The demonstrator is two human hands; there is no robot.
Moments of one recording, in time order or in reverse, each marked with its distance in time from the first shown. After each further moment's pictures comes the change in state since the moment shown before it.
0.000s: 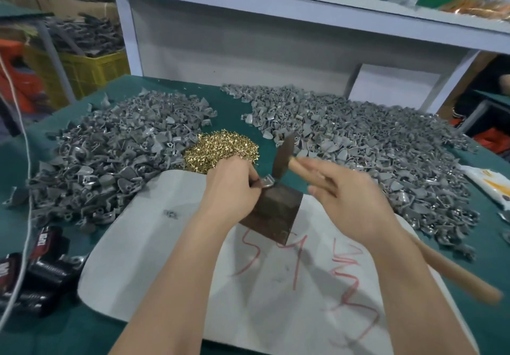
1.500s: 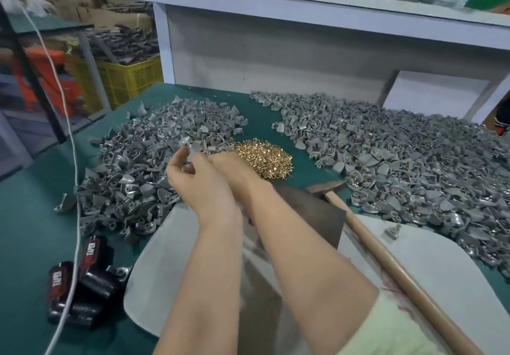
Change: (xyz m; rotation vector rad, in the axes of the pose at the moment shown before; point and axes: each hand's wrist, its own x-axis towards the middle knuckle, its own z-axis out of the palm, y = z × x) left_hand 0.021 -0.036 -0.026 -1.365 0.989 -0.584; right_hand 0.127 -0.144 0.137 0.043 -0.354 -0.267
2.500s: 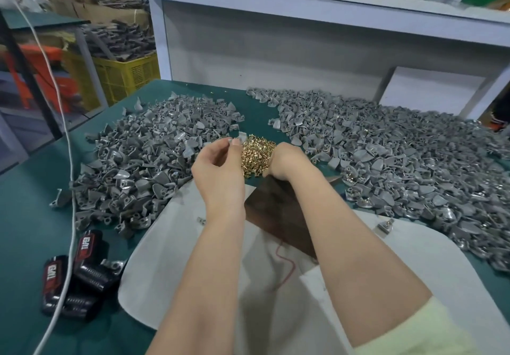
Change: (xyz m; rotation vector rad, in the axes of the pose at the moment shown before) left_hand -0.012 -0.011 0.002 0.252 -0.324 0.079; right_hand -0.006 0.091 -0.030 -0.071 -0.017 0.517
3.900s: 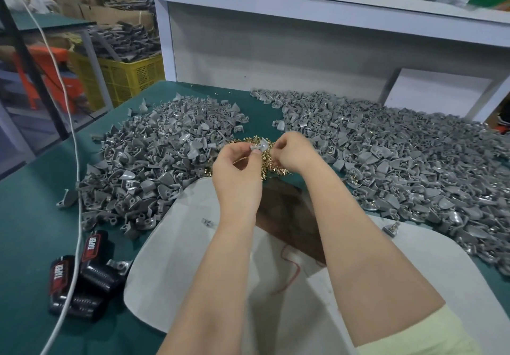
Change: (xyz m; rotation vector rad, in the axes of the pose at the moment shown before) left_hand -0.004 -0.005 0.003 0.190 -0.151 0.043; right_hand -0.012 0.000 -0.021 0.323 0.109 -0.131
